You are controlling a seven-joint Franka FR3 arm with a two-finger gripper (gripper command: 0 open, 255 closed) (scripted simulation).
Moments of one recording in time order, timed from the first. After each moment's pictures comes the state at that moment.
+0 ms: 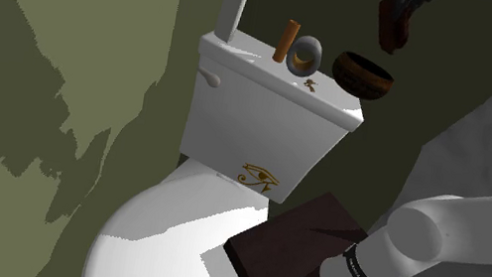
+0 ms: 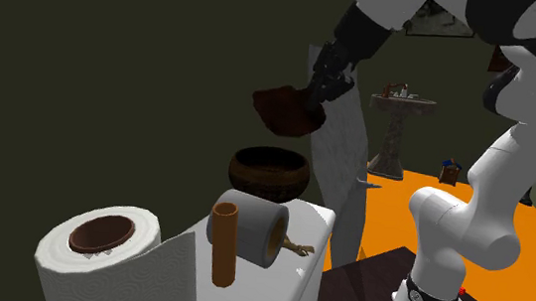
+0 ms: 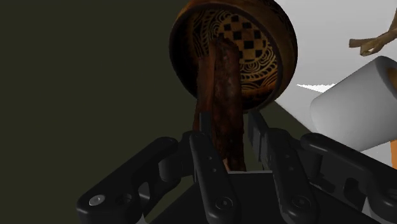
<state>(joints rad) -0.22 -0.56 0.17 -1.88 -0.47 1.59 0.17</state>
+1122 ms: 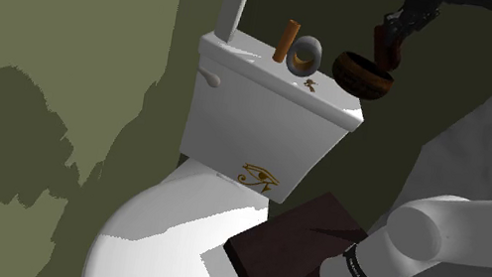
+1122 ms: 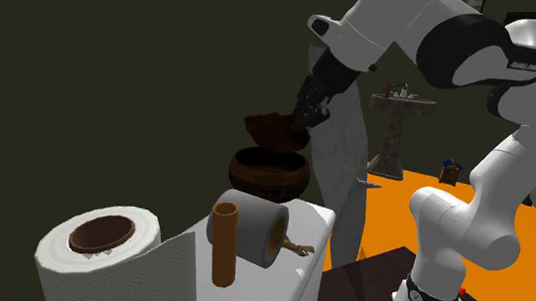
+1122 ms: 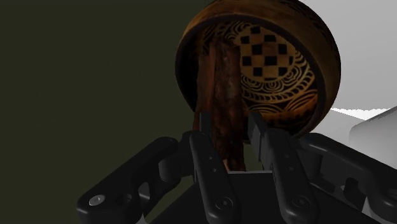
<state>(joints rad) -0.23 -0.63 0.07 -2.11 -0.50 1.77 0.15</state>
